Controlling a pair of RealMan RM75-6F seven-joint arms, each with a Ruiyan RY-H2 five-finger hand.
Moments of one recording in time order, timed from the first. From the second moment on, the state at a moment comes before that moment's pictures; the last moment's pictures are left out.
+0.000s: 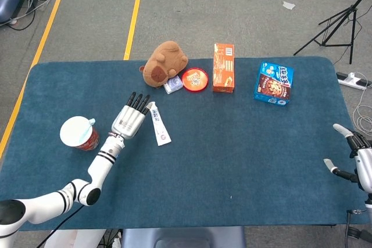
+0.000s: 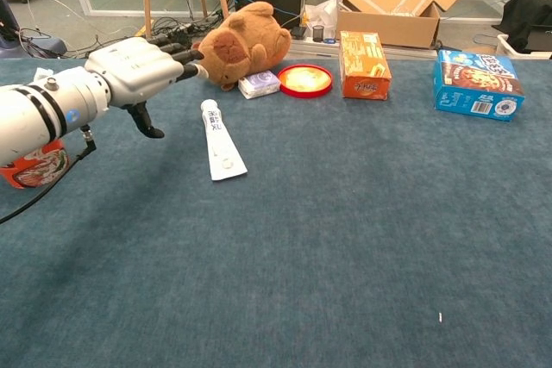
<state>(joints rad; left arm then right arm) -0.88 -1.69 -0.18 -1.09 1.14 0.95 0.70 0.07 -1.06 0.11 -1.52 -1.49 1.52 0.29</state>
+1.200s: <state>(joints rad) -0.94 -1.88 -0.14 -0.72 1.29 0.89 0.49 0.08 -1.06 0.12 -1.51 -1.46 1.49 0.31</state>
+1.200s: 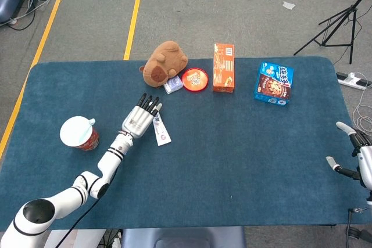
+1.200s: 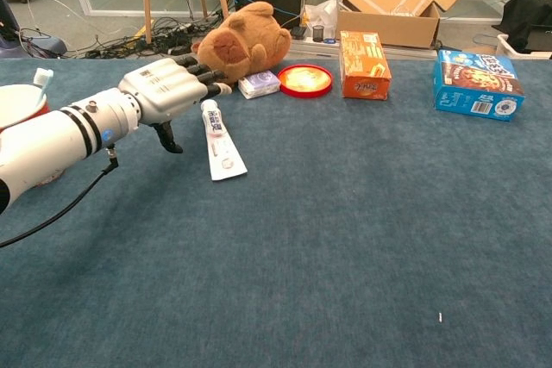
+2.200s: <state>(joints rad) -0.98 -1.96 -0.15 -0.63 1.33 0.86 0.47 0.08 -1.06 0.13 -1.51 -1.46 1.49 0.33</state>
